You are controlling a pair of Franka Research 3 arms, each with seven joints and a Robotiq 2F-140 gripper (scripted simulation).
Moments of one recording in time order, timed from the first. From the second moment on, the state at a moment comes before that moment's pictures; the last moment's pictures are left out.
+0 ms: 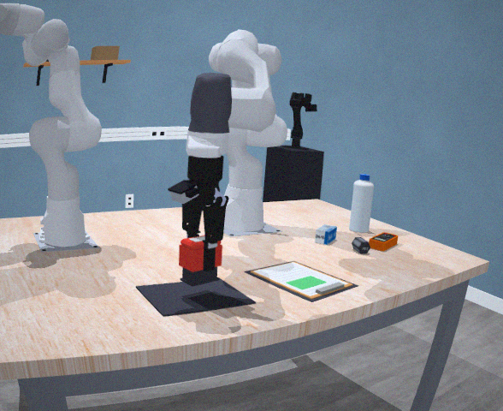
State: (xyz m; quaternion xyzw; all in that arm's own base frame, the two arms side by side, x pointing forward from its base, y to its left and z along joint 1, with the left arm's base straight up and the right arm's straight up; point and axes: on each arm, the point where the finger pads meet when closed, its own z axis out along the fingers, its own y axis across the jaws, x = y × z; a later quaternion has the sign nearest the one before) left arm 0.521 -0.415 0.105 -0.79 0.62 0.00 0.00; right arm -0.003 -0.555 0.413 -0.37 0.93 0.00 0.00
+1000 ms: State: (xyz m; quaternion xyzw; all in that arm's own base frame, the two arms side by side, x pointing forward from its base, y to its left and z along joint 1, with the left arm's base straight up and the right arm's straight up) left arm 0.540 -0.149 0.107 -0.79 0.61 0.01 0.00; right arm -0.003 -0.555 0.413 -0.37 0.93 0.00 0.00
